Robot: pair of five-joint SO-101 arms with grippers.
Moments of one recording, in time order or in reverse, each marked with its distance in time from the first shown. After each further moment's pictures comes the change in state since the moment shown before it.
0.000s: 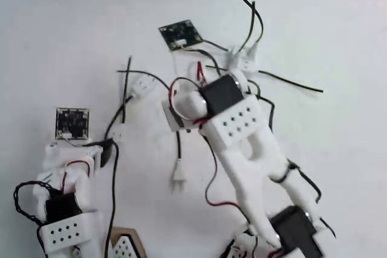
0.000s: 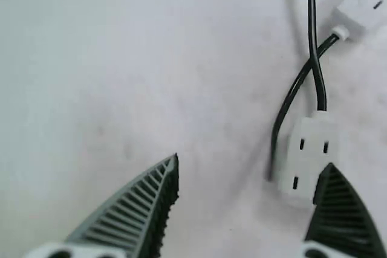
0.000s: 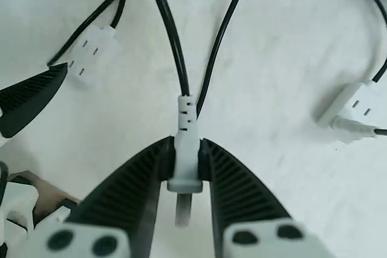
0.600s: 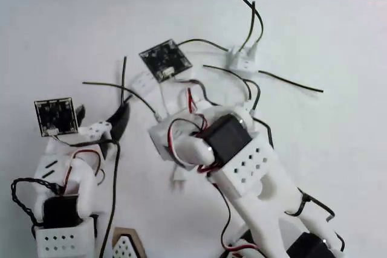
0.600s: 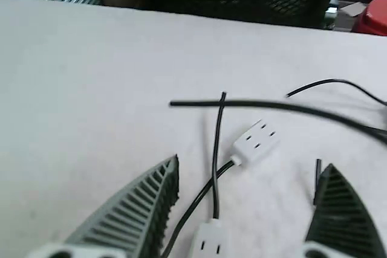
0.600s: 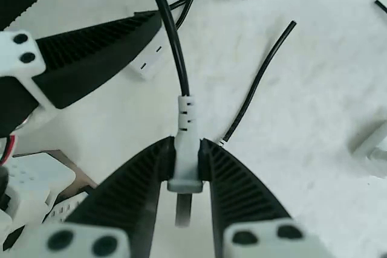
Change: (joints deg) left arm 14.5 0.0 -14.9 -1.2 22.0; right arm -10.4 -13.3 14.2 -8.4 0.0
